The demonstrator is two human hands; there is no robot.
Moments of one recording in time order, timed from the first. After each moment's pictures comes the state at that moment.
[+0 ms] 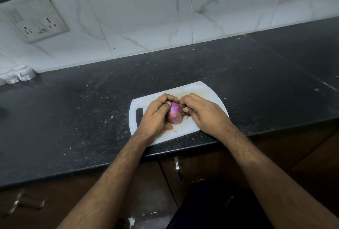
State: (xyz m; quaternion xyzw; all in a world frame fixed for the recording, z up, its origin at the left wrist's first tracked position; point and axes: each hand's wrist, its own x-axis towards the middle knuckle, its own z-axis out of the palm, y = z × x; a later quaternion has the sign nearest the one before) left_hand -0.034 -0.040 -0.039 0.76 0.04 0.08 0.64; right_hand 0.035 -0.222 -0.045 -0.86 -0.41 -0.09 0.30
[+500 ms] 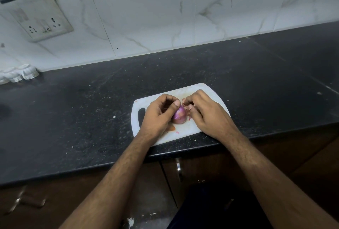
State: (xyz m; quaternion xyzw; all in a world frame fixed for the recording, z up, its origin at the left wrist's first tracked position) left_hand -0.034 -0.040 -0.043 0.77 0.04 0.14 0.62; right_hand 0.031 -0.224 -0.042 -0.84 -0.40 -0.12 0.34
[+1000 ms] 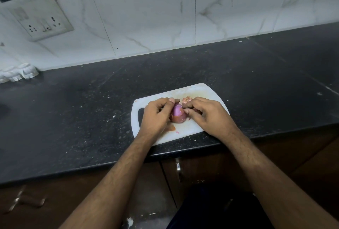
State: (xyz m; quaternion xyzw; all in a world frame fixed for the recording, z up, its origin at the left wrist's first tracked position) left_hand -0.029 -0.041 -0.044 0.76 0.12 0.15 0.63; right_hand 0.039 -0.224 -0.050 -0.82 -0.39 -0.10 0.40
